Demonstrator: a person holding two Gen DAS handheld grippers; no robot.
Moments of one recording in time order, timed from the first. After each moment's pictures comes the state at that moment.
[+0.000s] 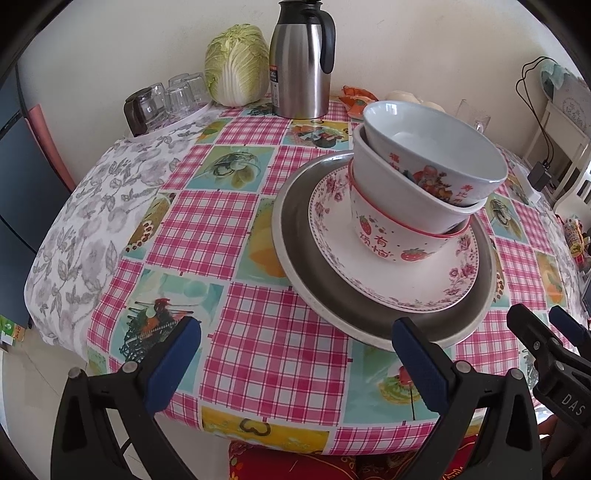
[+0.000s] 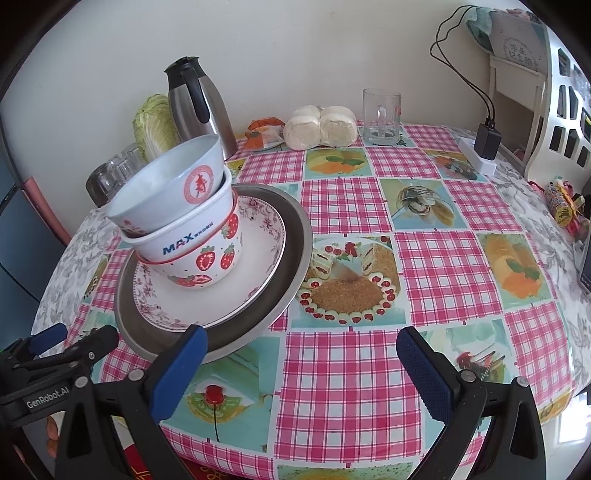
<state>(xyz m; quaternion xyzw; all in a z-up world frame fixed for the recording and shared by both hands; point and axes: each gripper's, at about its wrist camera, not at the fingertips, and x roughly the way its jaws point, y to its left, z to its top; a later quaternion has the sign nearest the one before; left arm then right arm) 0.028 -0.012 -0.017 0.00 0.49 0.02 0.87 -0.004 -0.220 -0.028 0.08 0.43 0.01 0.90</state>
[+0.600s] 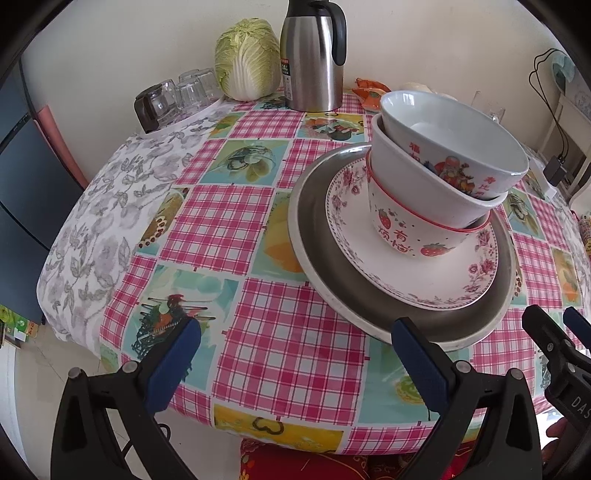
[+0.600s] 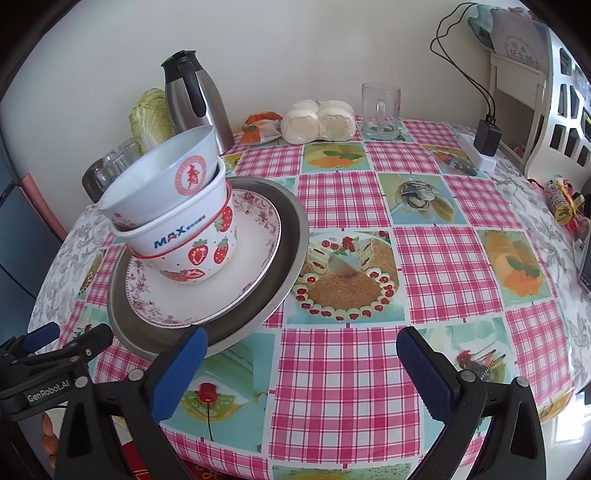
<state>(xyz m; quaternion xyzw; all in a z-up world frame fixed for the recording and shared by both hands) 0.030 -0.011 -0.020 0.01 0.50 0.04 0.87 -0.002 -0.221 -0.033 0.08 0.44 0.01 0.90</state>
